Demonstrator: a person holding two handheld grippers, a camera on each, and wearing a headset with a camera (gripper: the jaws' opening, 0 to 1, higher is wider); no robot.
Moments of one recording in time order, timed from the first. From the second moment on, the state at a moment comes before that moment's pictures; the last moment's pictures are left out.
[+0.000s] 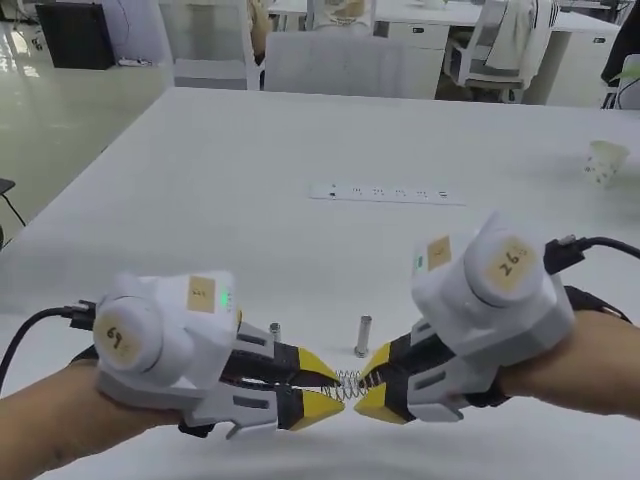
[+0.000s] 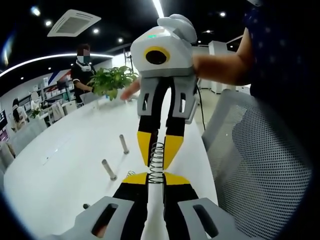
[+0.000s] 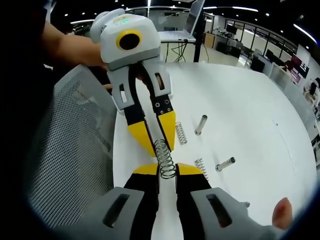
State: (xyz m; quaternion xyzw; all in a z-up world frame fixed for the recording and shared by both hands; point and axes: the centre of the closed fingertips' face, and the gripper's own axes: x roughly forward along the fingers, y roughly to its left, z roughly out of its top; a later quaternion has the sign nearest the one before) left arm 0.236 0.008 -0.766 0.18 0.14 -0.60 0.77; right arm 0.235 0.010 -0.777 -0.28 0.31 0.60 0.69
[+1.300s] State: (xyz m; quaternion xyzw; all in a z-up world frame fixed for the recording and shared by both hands) left arm 0.234 0.001 -0.773 0.18 0.15 -0.61 0.76; right arm 0.227 0.028 -0.758 -0.29 0.31 0.61 0.67
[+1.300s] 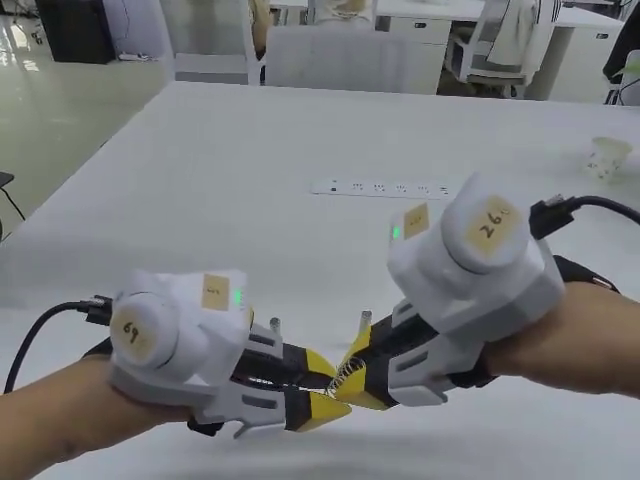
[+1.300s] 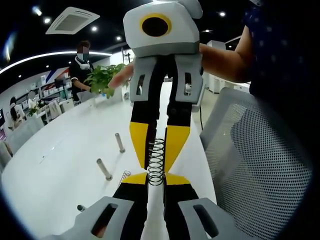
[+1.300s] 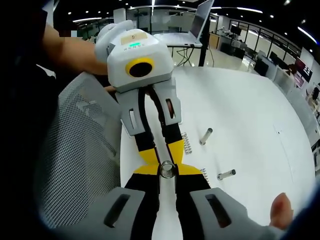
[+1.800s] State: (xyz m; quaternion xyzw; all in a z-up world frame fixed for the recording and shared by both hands) left arm 0.233 0.002 -0.777 0.17 0.16 -0.61 0.76; right arm 0.230 0.025 -0.759 -0.30 0.31 0.60 0.67
